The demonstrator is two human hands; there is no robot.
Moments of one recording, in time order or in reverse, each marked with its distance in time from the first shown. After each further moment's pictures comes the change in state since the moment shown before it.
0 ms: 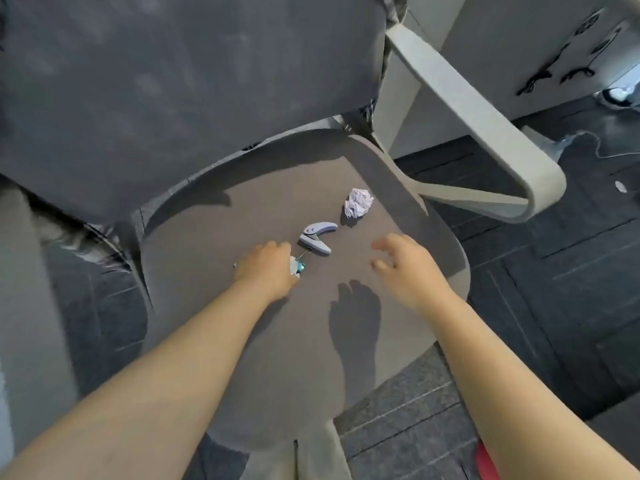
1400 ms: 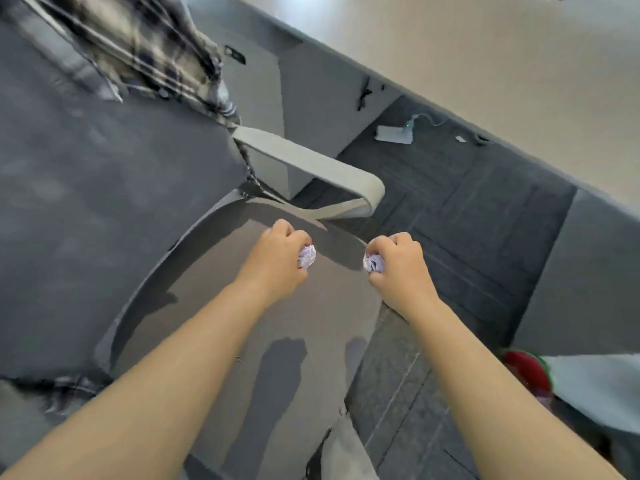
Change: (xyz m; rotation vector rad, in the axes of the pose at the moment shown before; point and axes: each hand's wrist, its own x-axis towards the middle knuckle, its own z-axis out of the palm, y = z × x) left_hand -0.088 0.096 -0.118 0.007 0.193 0.662; right_hand -0.108 0.008 -0.063 0.139 0.498 0.276
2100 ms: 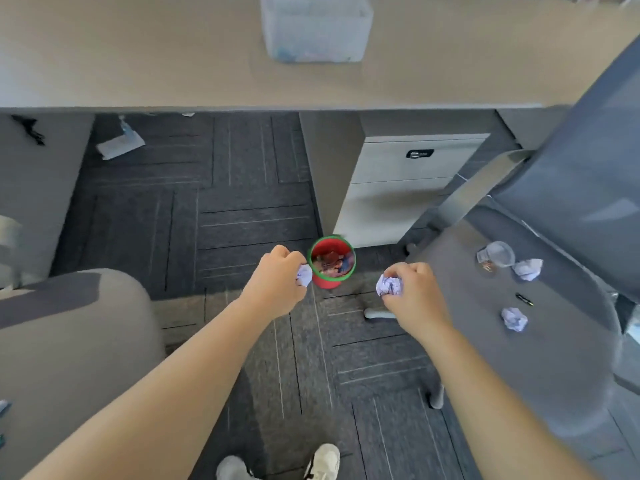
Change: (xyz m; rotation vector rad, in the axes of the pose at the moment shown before) left_hand -0.125 0.311 0.207 0.183 -0.512 0.673; right_hand -0.343 0.274 -0.071 0.286 0.405 0.891
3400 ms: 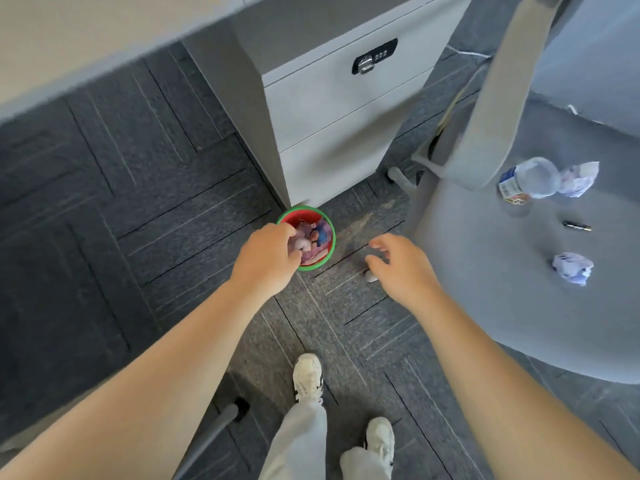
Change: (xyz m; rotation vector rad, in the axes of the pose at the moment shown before) left_hand 0.269 0.032 0.065 0.238 -0.274 0.092; right_hand 0.213 0.084 0.065 0.266 -0.155 0.395
